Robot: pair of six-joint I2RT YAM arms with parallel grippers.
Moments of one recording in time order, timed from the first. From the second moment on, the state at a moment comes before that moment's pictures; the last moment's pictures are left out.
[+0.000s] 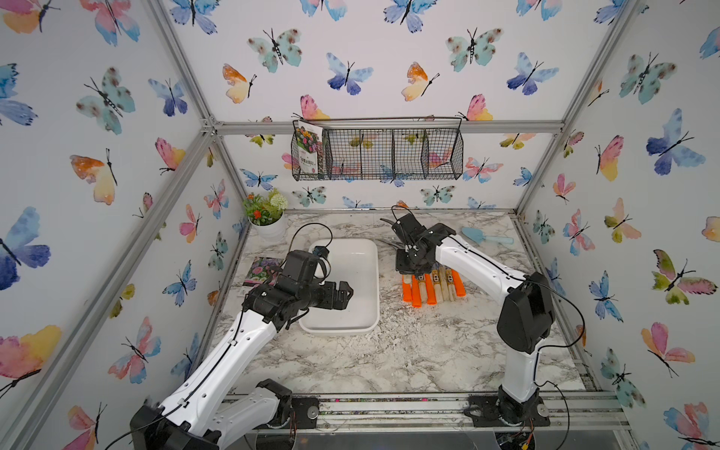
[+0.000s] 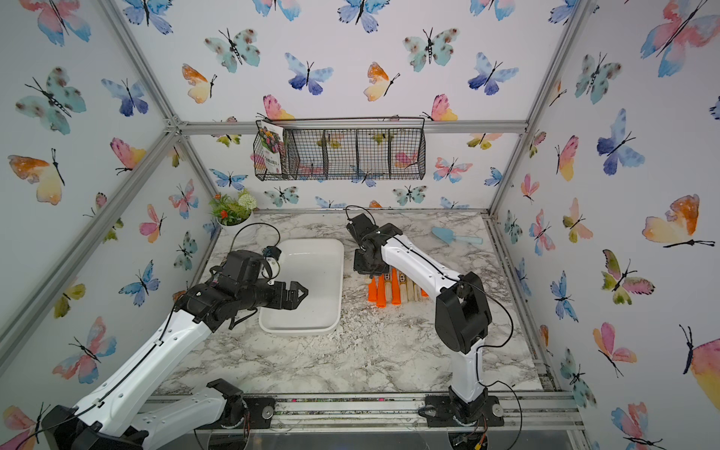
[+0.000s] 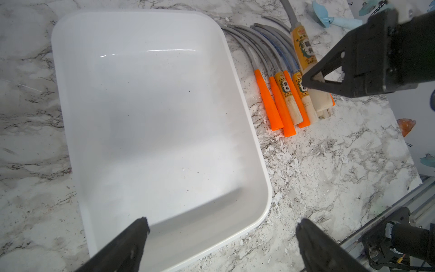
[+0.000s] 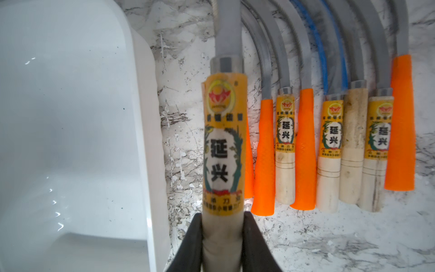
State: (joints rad) left arm -0.48 1.04 1.00 -0.80 0.15 -0.29; right arm 0.69 1.92 1.73 -1.03 0.10 0.68
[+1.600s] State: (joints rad) left arm -0.48 0.83 0.96 -0.92 0.15 -0.36; right arm 0.98 2.01 1.65 -0.85 -0.03 0.94
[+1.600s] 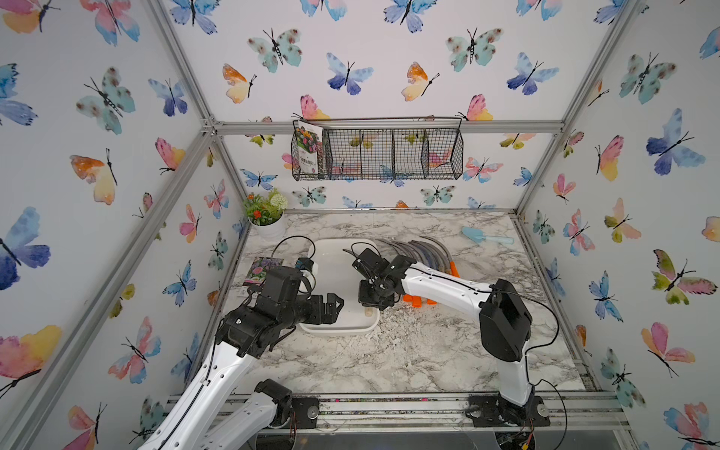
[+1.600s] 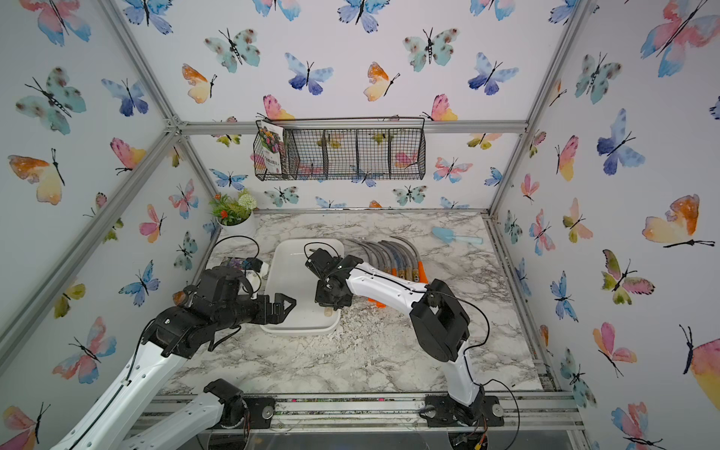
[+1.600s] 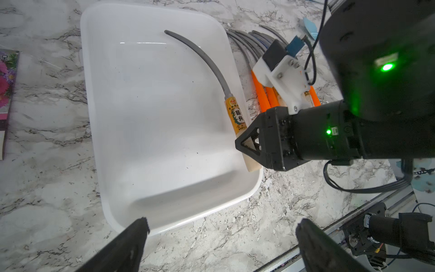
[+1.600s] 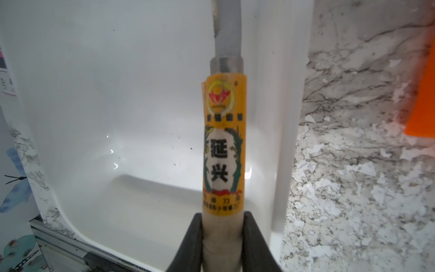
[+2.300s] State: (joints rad) left arm -0.48 0.81 0.93 -0.93 0.13 -0.37; right arm 0.98 2.21 1.81 -0.85 -0.03 0.91
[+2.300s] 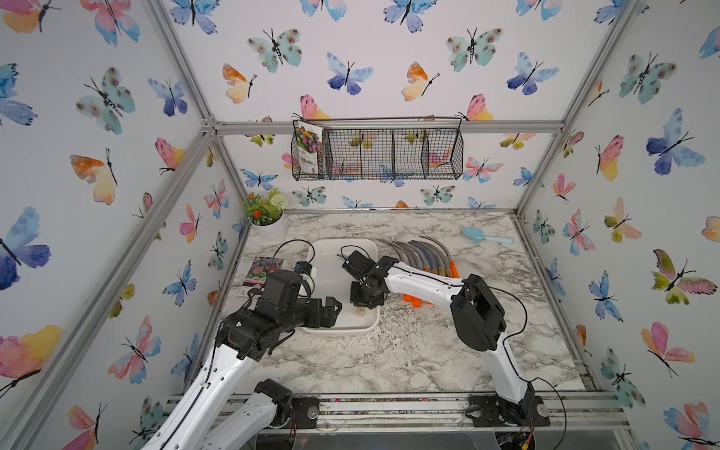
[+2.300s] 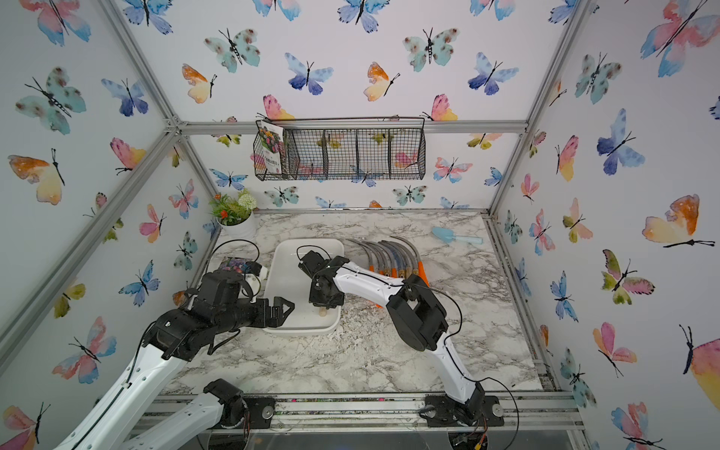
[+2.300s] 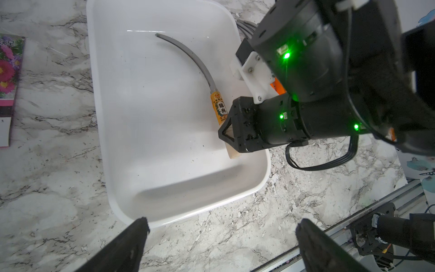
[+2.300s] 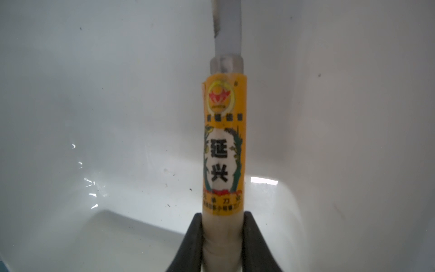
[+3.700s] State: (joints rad) left arm -0.48 0.87 0.99 -0.91 0.13 -0.37; right arm 0.97 2.20 1.95 -0.86 -0.07 0.80
